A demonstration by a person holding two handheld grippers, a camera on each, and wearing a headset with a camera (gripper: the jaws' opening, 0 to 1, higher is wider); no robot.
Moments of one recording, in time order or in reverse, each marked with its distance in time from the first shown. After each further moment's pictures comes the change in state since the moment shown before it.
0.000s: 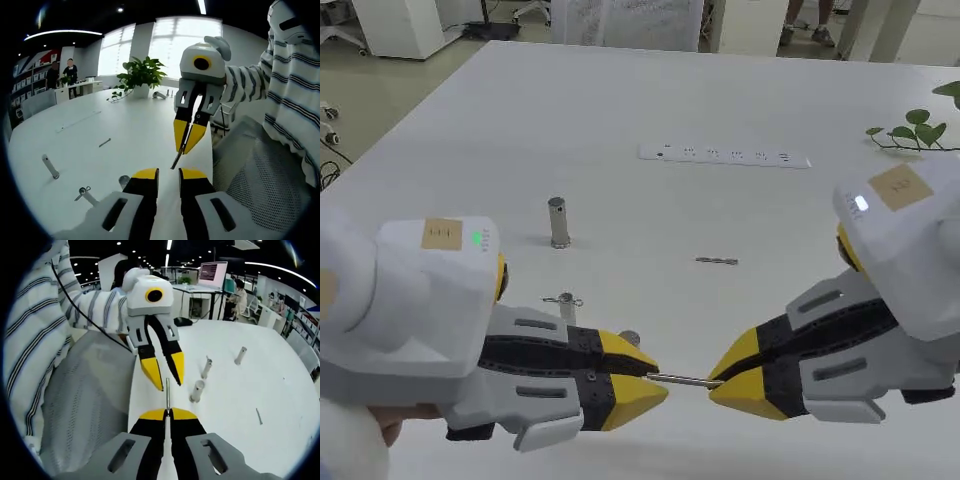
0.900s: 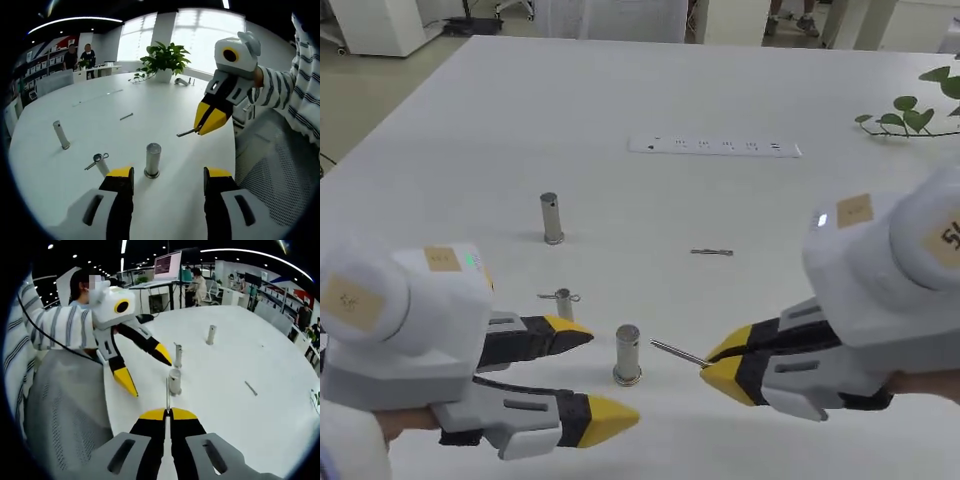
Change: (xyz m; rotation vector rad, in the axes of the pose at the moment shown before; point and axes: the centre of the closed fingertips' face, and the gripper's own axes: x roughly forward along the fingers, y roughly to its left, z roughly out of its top) left arm 0.000 0.044 -0.050 -0.119 0.088 0.136; right arm 0.021 -0.030 -0.018 0.280 -0.004 -0.248
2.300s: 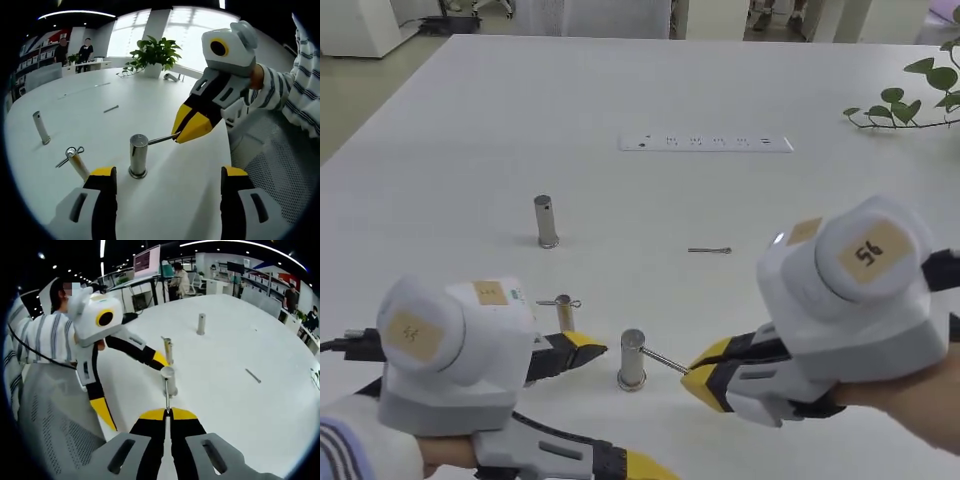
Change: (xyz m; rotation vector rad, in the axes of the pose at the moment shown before) left arm 0.023 -0.013 -0.015 -0.011 0.020 -0.122; right arm 0.030 -0.005 -0.005 0.130 0.026 -0.077
